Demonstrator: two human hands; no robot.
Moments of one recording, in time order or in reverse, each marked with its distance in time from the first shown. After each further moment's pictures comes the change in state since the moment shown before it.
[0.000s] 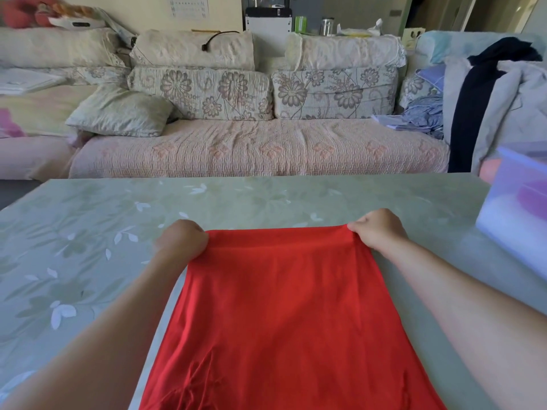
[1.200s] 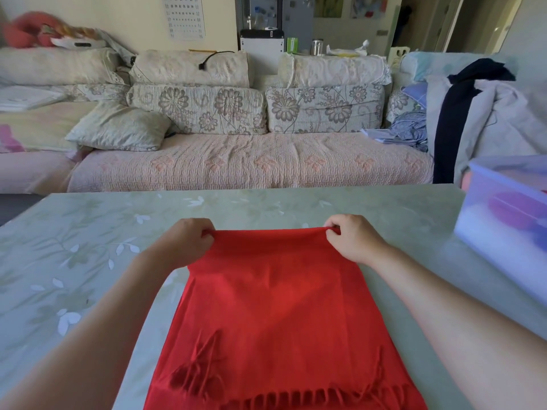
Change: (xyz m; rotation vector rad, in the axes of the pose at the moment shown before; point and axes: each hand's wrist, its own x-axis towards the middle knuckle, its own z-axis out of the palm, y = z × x) left_hand -0.024 0.011 -0.039 0.005 0.037 0.588; right_hand -0.031 -0.016 -0.017 -0.102 -0.034 -0.591
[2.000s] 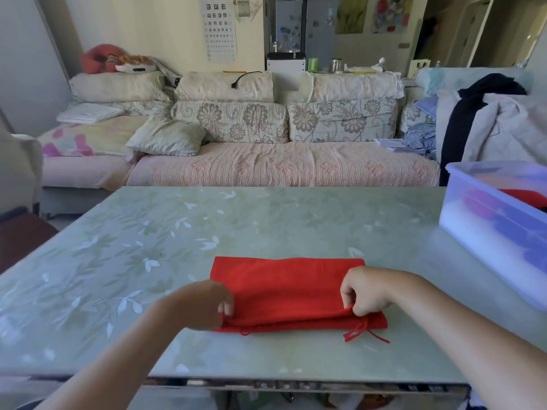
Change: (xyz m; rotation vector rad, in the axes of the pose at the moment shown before) left_hand -0.222 0.057 -0.039 0.261 -0.608 0.044; right_hand -0.182 -0.069 -0.064 -0.293 -0.816 -0.072
